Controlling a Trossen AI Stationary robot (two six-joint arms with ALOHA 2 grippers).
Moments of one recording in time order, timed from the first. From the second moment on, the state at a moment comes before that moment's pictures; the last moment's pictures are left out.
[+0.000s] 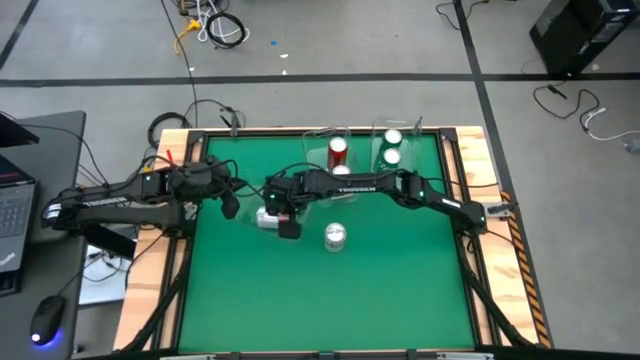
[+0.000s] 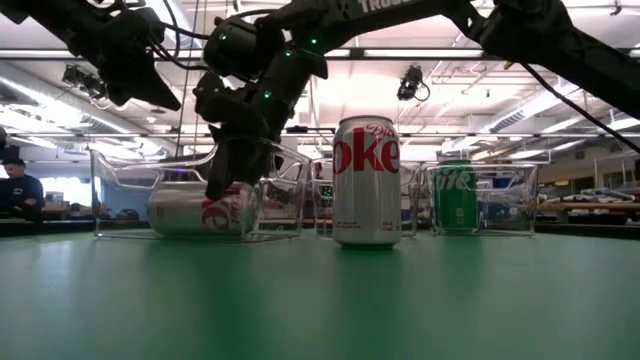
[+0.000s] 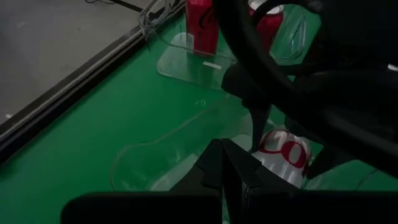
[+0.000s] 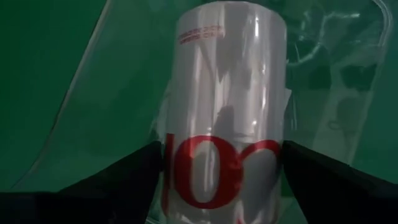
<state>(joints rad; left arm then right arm) 0.16 0.60 0.62 -0.61 -0.26 -0.27 -0.08 2.53 2.31 -0.90 -0.10 -0.05</state>
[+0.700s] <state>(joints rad) 0.16 0.60 0.62 -0.60 -0.25 -0.27 -0.11 2.52 2.26 -0.89 -0.11 -0.05</state>
